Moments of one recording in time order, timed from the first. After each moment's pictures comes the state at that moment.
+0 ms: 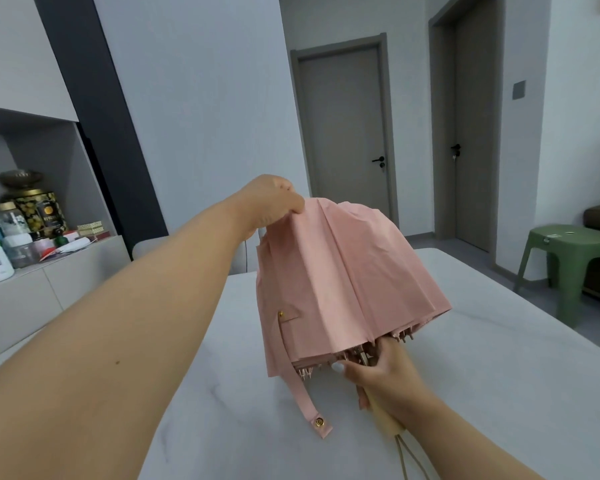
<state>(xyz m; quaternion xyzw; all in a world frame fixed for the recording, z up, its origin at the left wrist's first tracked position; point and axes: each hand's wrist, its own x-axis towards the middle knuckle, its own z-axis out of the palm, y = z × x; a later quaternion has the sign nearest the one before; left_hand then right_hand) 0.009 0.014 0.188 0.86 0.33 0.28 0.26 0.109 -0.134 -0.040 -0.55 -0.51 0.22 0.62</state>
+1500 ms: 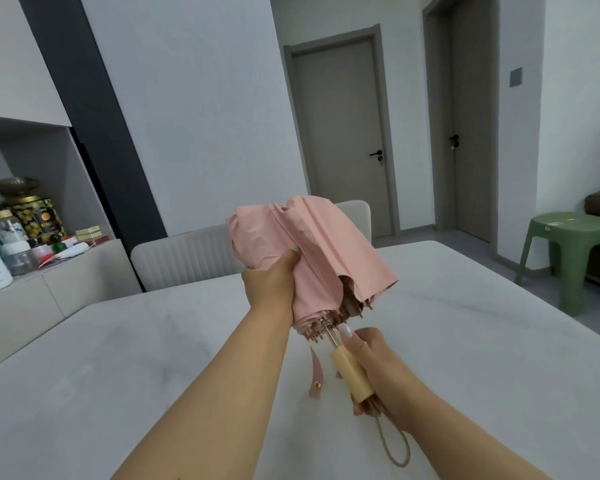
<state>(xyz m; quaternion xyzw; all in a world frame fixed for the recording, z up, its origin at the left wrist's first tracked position) 0.030 0.005 0.062 0.48 0.42 0.53 0.56 0.095 -0.139 -0.022 -0.57 -0.37 0.41 0.61</state>
